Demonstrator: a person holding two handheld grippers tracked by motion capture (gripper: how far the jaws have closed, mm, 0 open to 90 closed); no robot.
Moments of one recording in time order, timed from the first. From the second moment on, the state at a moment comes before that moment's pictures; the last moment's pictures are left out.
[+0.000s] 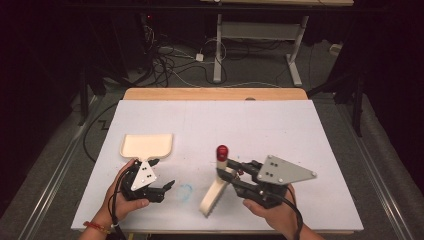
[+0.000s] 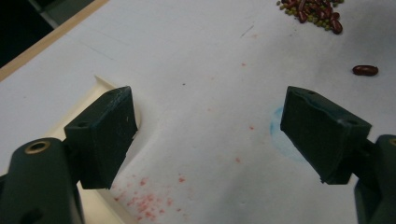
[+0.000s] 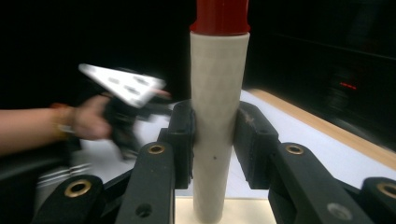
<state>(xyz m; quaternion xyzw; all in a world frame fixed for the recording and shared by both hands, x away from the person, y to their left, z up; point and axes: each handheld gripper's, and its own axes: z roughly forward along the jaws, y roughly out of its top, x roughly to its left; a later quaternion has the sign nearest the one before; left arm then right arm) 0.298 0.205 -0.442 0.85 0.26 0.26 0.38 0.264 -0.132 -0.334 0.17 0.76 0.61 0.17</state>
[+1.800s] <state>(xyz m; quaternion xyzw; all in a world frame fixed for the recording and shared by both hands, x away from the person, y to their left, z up) 0.303 0.212 -0.437 0.84 0.28 0.25 0.39 0.234 -0.194 -0.355 0.29 0.76 0.54 0.22</state>
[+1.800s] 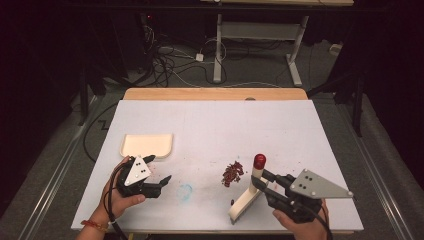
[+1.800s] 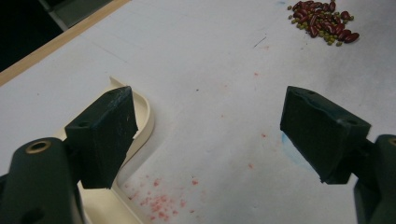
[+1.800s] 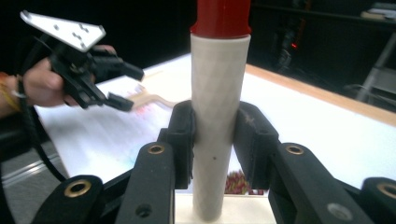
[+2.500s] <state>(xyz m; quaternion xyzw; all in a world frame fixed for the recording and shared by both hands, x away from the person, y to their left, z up) 0.303 0.210 -0.439 0.85 0.27 0.24 0.39 0.291 -0.174 -0.375 0.39 0.70 0.51 0.32</state>
